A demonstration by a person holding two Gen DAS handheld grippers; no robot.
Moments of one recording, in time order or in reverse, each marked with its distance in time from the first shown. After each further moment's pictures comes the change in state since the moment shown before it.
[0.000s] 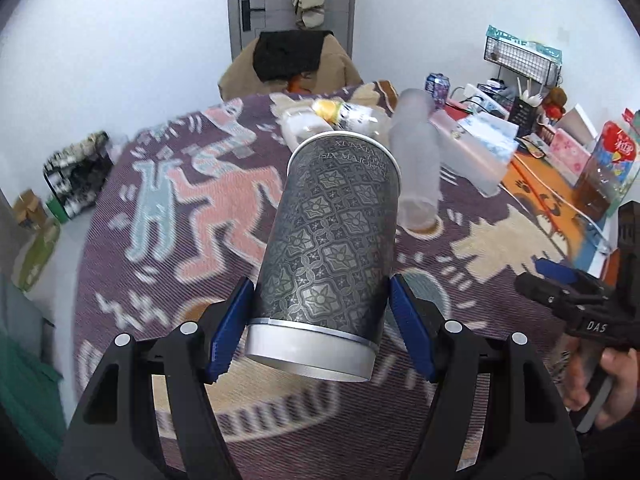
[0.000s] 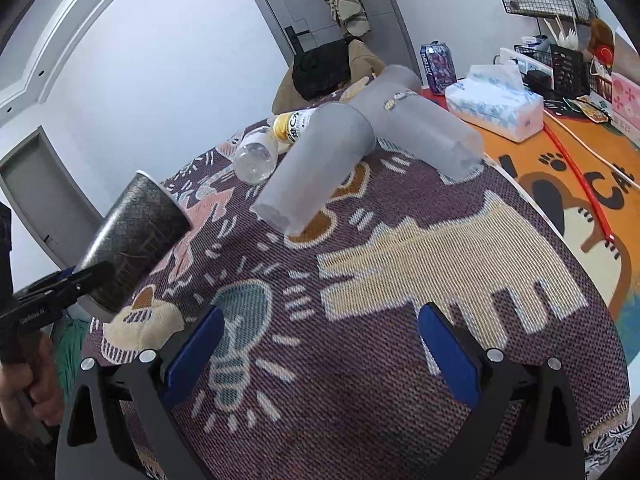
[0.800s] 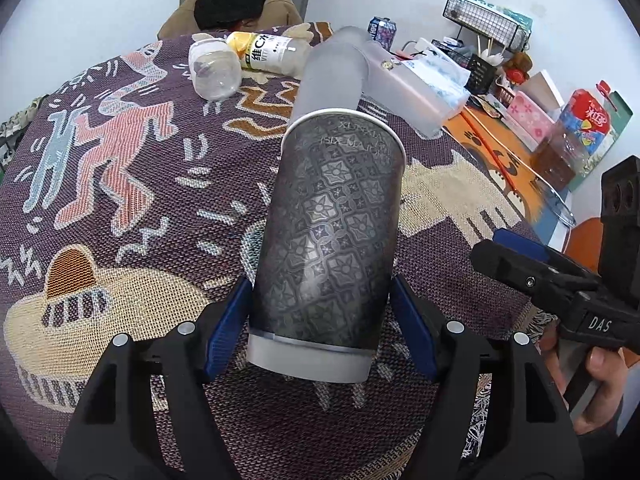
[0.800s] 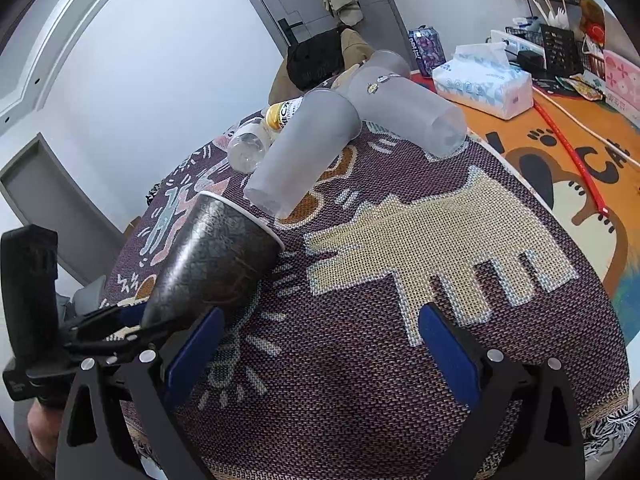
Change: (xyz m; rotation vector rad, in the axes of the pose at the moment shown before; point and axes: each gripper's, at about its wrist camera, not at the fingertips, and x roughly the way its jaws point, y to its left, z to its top) left arm 0.051 -0.066 -0.027 0.001 0.149 -0.191; right arm -0.006 -0.017 -0.008 0.042 0.039 0.027
